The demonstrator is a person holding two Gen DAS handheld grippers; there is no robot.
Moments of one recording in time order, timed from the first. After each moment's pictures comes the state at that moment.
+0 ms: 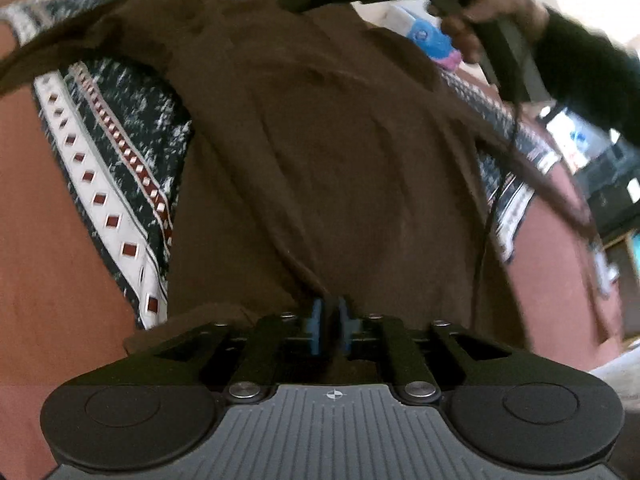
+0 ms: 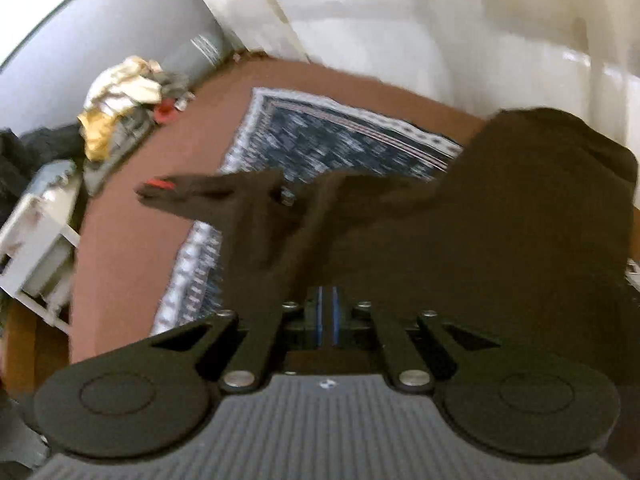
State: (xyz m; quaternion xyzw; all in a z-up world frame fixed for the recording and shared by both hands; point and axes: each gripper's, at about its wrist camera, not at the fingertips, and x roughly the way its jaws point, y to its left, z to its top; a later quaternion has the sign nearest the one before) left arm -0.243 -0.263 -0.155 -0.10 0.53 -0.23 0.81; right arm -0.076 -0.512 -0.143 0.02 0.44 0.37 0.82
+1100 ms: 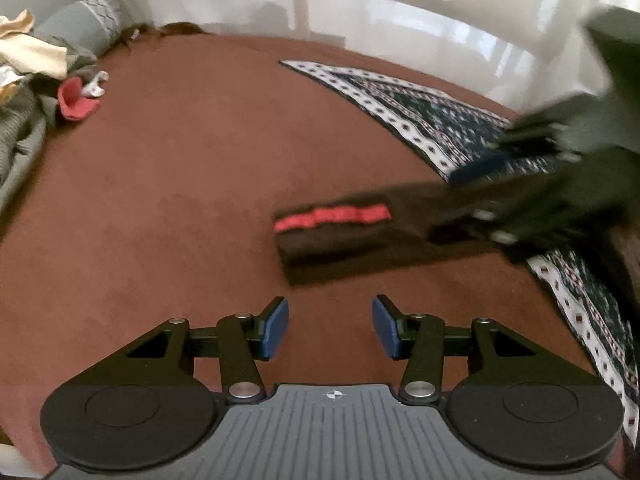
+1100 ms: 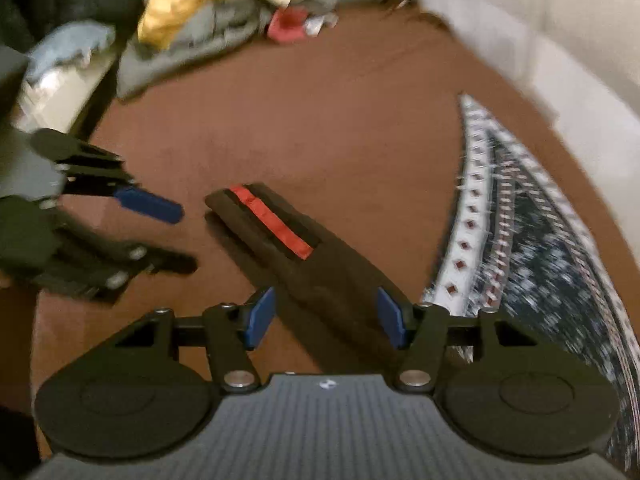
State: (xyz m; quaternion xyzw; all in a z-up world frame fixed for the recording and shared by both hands) left arm -0.121 0.077 -0.146 -0.05 0.46 -0.01 0.89; right arm -0.050 -0.152 -0.170 -0.24 0.42 0.45 0.75
